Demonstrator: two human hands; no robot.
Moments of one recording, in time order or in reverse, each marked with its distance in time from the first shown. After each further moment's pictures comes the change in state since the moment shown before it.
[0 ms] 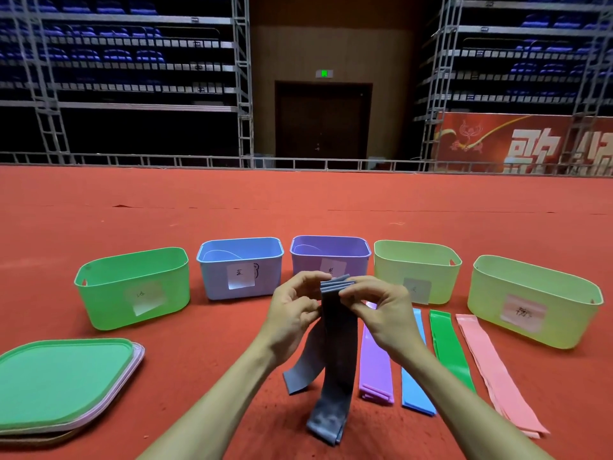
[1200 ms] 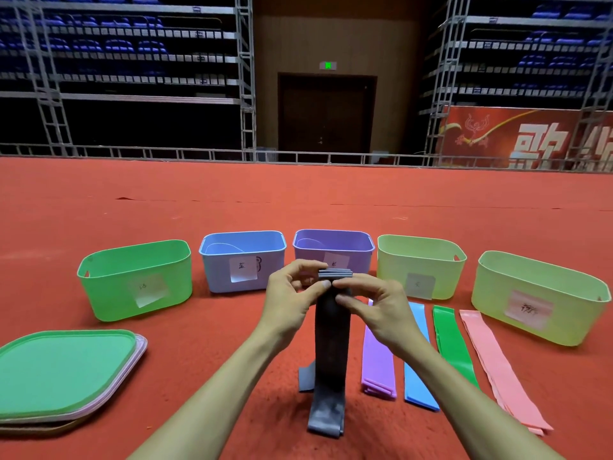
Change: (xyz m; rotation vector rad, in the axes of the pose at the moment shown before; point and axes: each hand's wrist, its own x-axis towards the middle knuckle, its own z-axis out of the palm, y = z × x) left_hand 0.011 0.000 -0.006 0.282 0.177 0.131; right_hand 0.004 0.009 0.004 0.029 -0.125 0.017
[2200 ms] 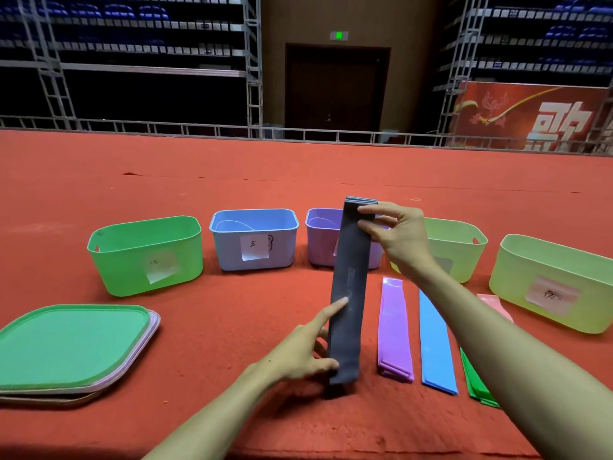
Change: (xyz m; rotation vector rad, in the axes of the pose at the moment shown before) left_hand -0.043 -0.085 -0.046 0.564 -0.561 -0.153; right_hand 0.083 0.022 -0.004 -0.053 0.146 0.049
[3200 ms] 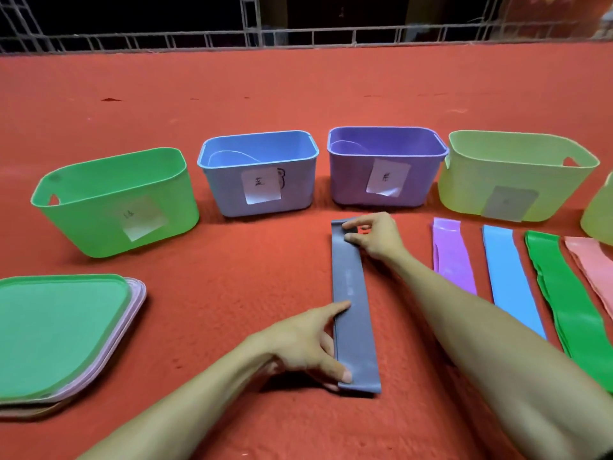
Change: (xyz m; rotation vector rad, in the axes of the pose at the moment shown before) left_hand 0.003 -0.062 -0.024 -0.421 -0.358 -0.607; right_hand -0.014 0.226 0.119 -0.315 -0.262 0.396
